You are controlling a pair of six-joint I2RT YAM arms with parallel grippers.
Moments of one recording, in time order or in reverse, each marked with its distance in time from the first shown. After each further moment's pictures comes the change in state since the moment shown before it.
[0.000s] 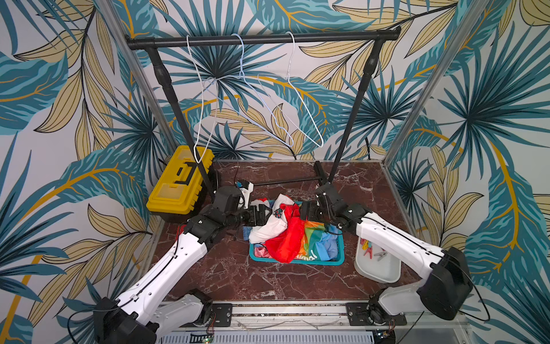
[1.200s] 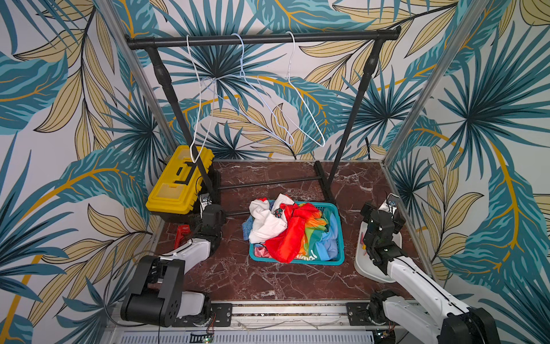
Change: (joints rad) left arm 0.365 0.289 -0.537 0.888 -0.796 0.372; right arm -0.452 -0.410 -0.711 0.901 0.646 -0.495
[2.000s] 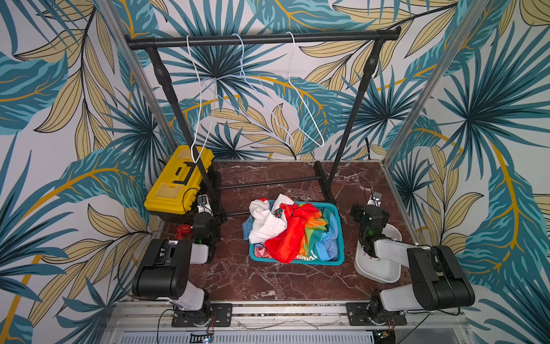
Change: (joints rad) left arm 0.114 0.161 -0.143 0.606 0.328 0.056; right arm -0.116 0.462 0.018 0.312 -0.307 -0.051
